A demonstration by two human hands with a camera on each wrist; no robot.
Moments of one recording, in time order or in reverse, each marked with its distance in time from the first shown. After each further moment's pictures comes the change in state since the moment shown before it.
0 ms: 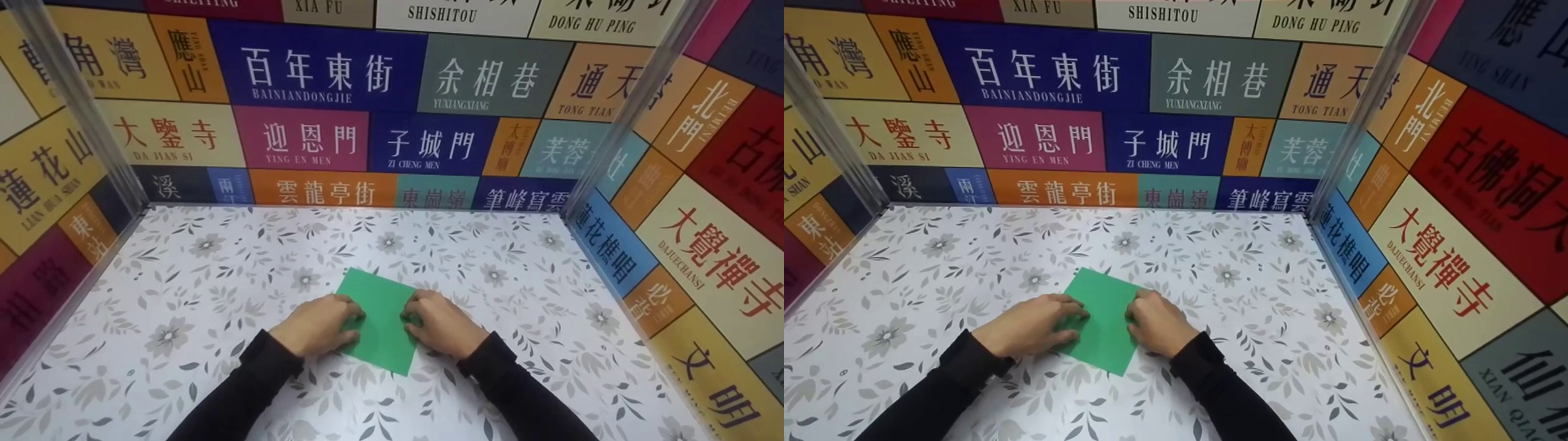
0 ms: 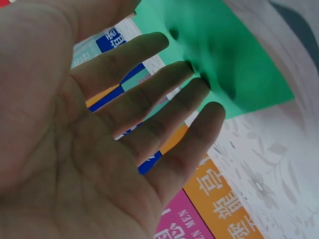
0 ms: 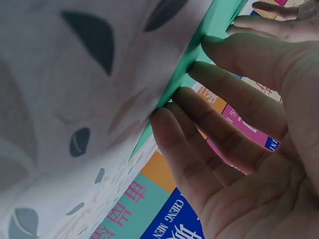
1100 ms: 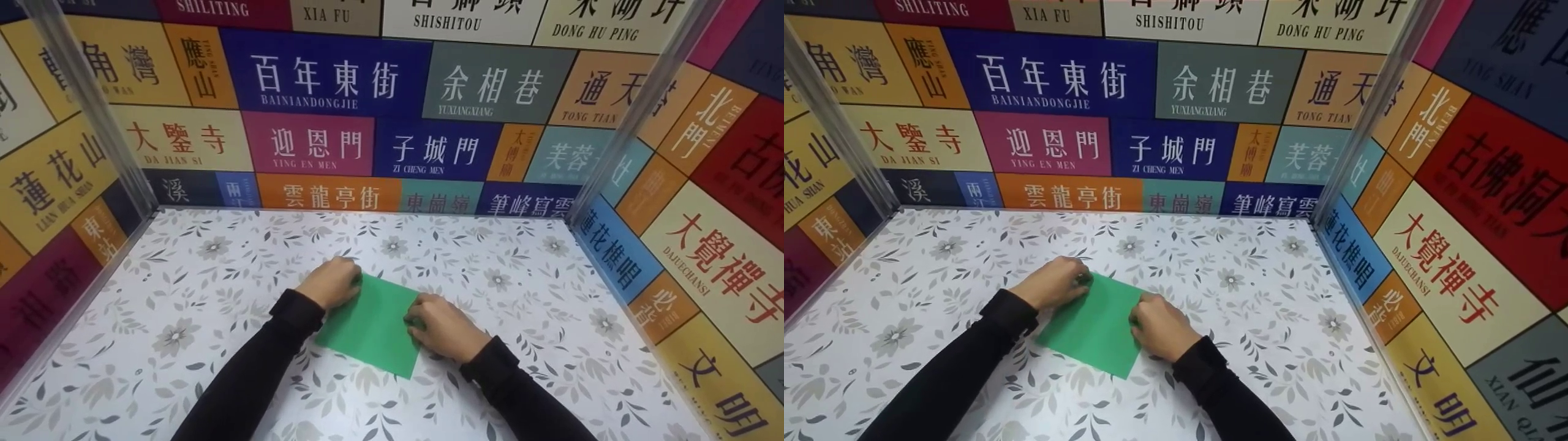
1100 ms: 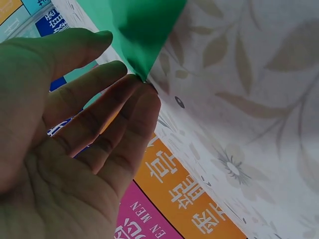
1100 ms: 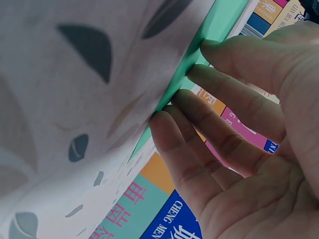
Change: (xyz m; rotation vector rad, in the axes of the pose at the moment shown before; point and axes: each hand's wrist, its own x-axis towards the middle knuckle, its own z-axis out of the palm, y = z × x) left_hand 0.077 -0.044 -0.009 0.020 0.146 -0.076; right_hand 0.000 -0.001 0.002 -0.016 0.026 -0.014
